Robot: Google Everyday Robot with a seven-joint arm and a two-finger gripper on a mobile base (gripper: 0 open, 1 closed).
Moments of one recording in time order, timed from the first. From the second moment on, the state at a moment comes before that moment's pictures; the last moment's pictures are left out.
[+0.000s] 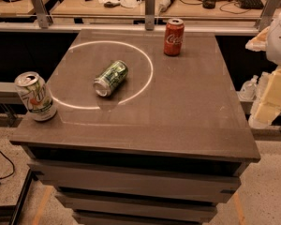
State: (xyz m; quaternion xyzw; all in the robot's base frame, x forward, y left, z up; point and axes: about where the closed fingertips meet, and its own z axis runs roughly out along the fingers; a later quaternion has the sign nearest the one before) arm 0.438 -0.217 0.976 -0.60 0.78 -0.03 0.16
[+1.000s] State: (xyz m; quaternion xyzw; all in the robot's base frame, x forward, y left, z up) arm 0.485 -0.165 1.003 -0.68 0.71 -0.07 0.19
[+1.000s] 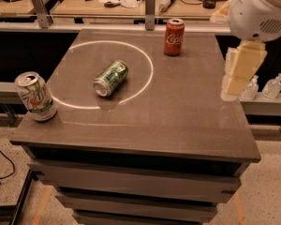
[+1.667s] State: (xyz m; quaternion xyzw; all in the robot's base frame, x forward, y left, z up) arm 0.531 -0.034 1.016 -0.81 0.54 -0.09 0.22
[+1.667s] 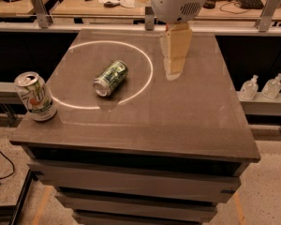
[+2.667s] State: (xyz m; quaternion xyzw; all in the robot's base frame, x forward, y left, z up) arm 0.581 0.056 0.953 -0.89 0.41 -0.07 0.17
